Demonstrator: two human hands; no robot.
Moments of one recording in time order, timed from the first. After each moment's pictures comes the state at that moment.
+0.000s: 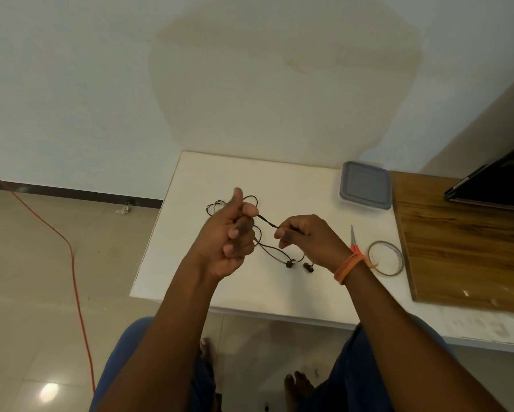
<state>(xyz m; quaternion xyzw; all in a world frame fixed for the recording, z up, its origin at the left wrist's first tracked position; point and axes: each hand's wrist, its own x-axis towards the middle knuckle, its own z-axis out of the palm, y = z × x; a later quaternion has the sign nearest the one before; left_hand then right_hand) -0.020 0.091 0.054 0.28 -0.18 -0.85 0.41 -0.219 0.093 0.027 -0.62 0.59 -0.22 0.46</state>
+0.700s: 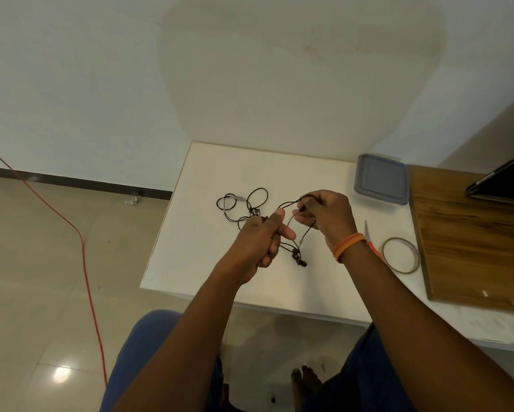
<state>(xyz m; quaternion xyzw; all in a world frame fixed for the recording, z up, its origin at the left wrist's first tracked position) -0.047 0.104 0.041 0.55 -0.38 -0.69 0.28 -0.211 0.061 0.009 -0.38 0.67 -0.42 0.48</state>
